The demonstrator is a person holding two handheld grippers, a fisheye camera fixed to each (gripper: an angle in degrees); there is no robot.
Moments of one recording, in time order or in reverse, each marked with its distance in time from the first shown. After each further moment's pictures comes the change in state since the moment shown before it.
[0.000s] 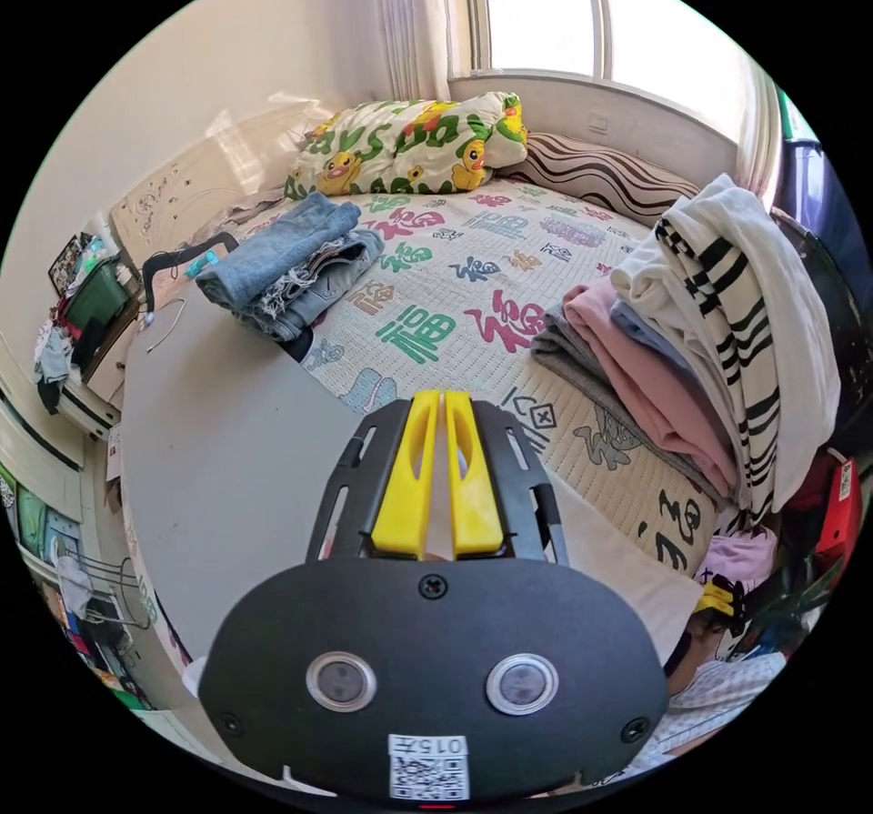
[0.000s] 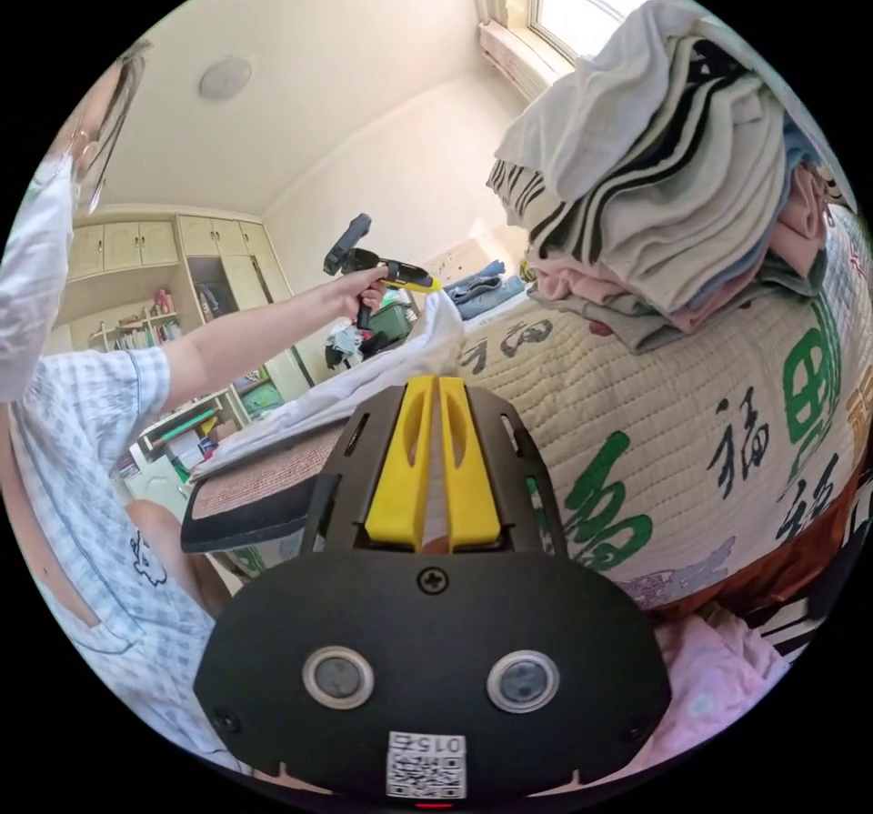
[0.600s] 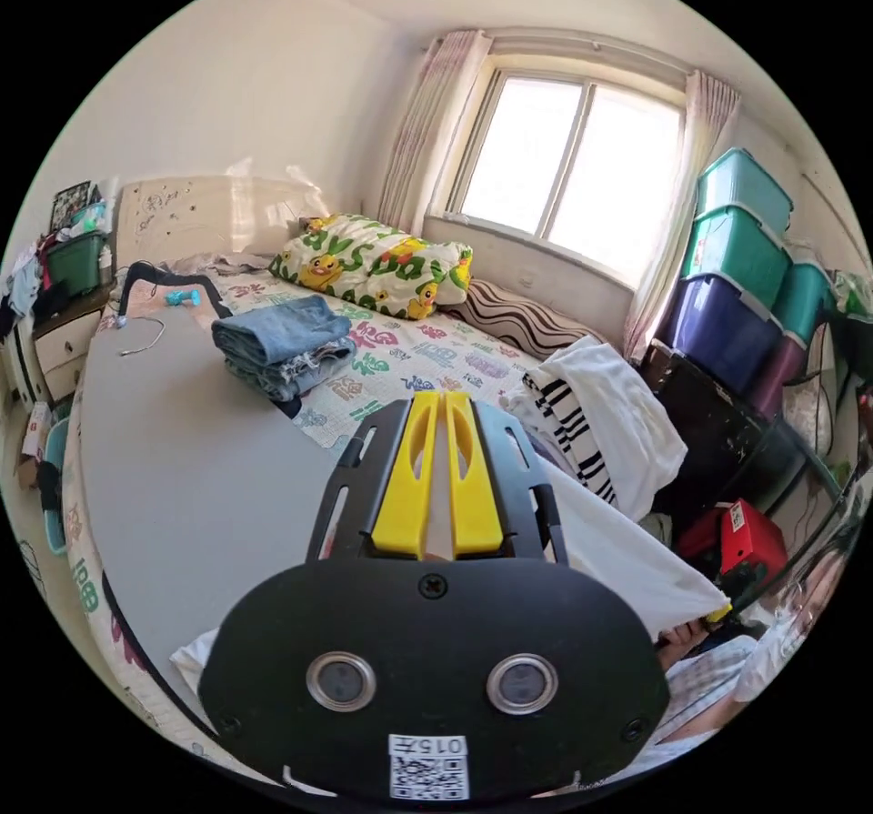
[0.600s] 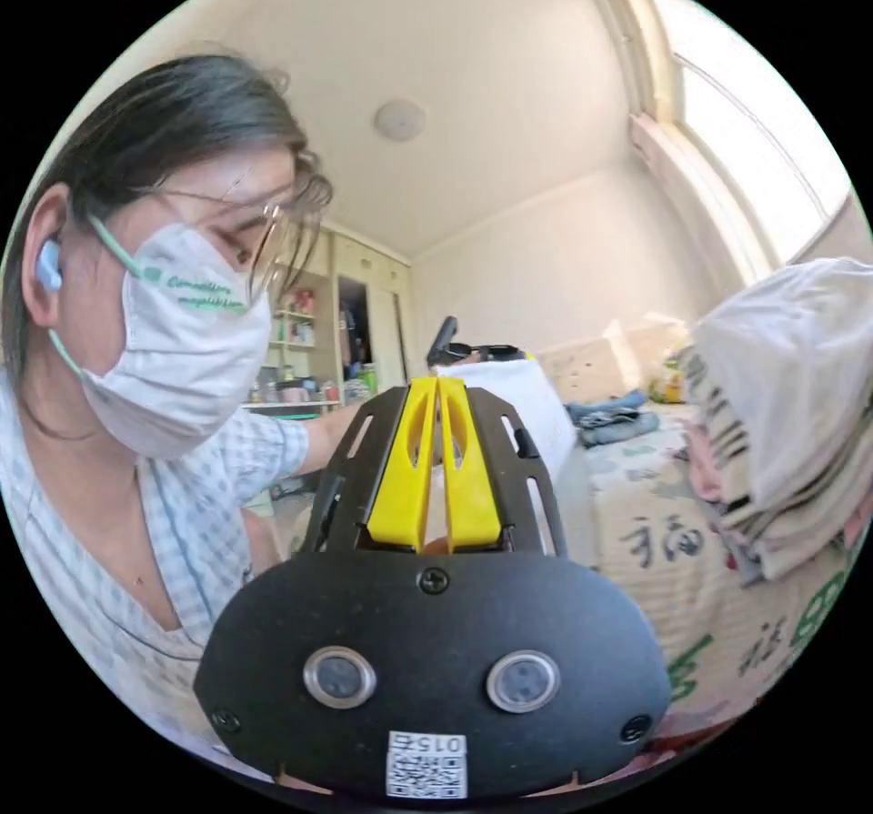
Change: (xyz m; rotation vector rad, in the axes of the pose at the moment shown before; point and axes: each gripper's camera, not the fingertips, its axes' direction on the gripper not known) left arm -0.144 0.239 -0.131 0.427 0.328 -0.161; right arm -0.135 -0.018 -0.090 0.193 -0.428 -0.331
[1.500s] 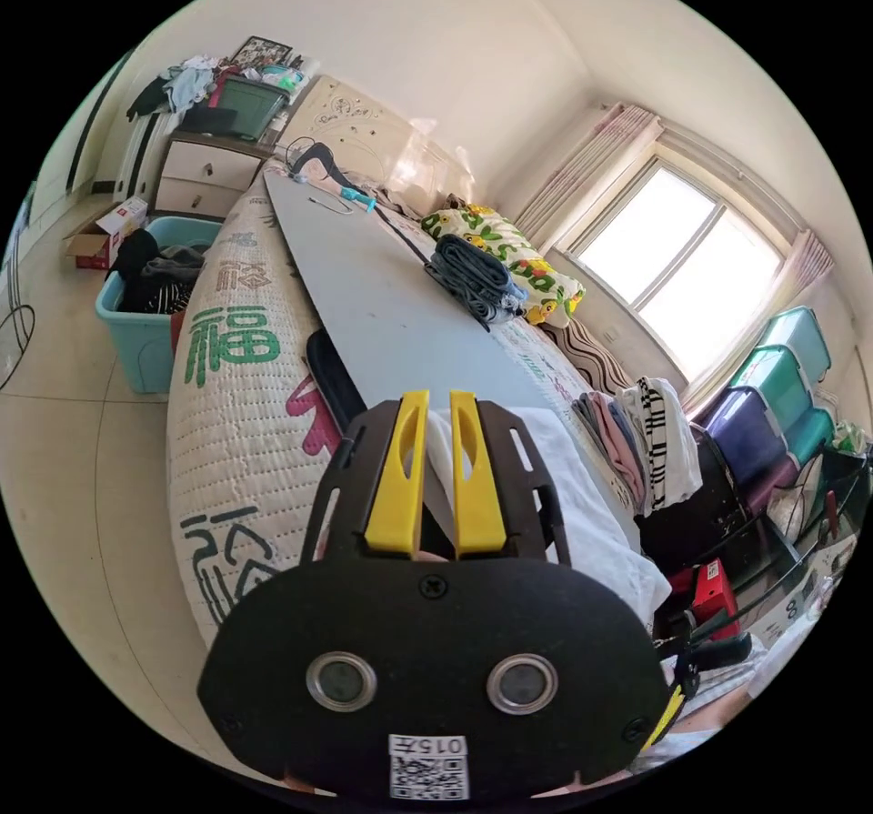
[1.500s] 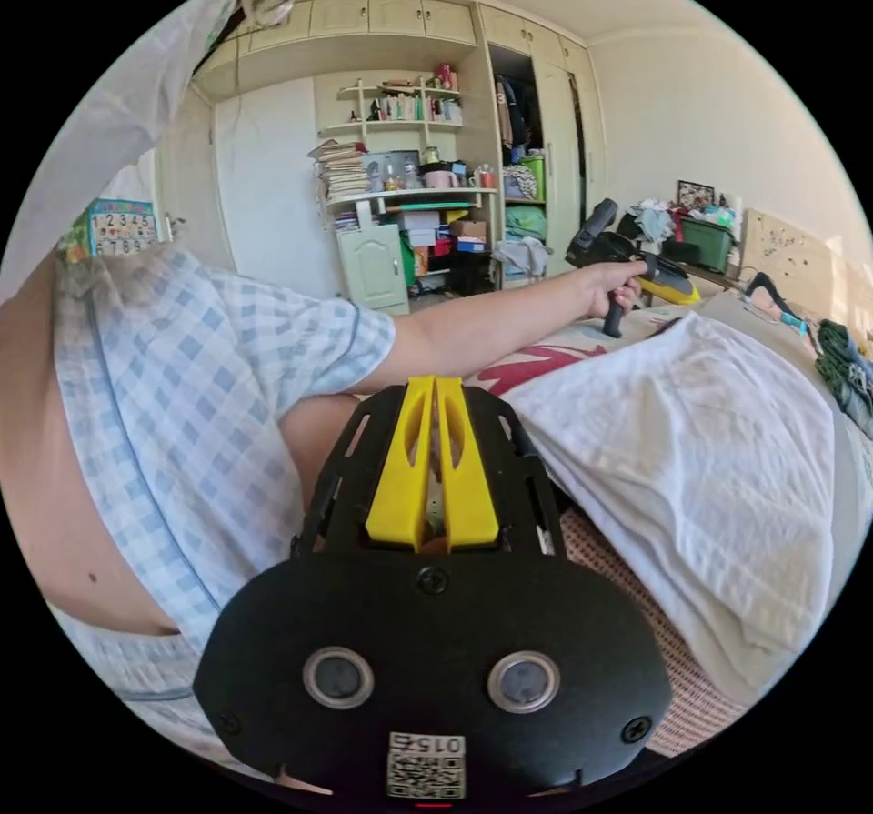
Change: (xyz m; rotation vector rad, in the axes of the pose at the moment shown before) left arm -0.272 0.343 -0.145 0.013 -0.075 -0.391; right arm -0.221 0.162 0.288 -0.725 -0.486 -0.137
